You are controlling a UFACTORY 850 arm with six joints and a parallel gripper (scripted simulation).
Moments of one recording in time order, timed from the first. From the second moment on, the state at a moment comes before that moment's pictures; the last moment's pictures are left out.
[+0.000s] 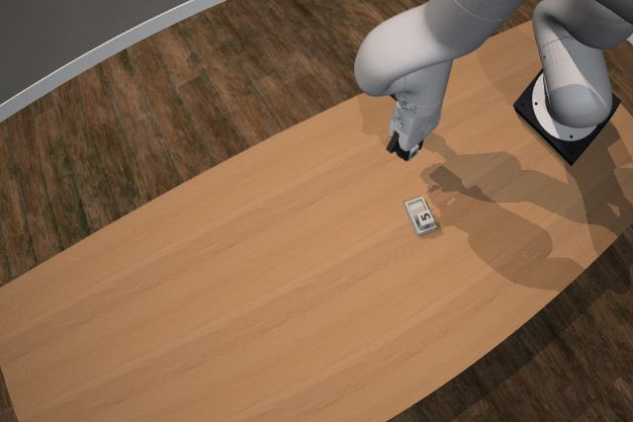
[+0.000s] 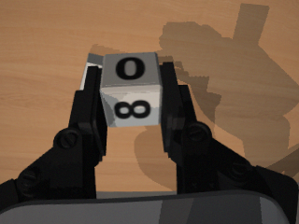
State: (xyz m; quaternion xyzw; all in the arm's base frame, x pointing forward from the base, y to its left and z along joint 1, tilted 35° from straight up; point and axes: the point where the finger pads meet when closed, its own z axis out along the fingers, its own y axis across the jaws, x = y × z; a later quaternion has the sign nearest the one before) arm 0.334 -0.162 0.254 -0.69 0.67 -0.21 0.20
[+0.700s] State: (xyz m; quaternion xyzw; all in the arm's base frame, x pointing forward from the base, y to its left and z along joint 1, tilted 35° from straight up) arm 0.336 -0.153 0.256 -0.86 0.42 -0.26 0.12
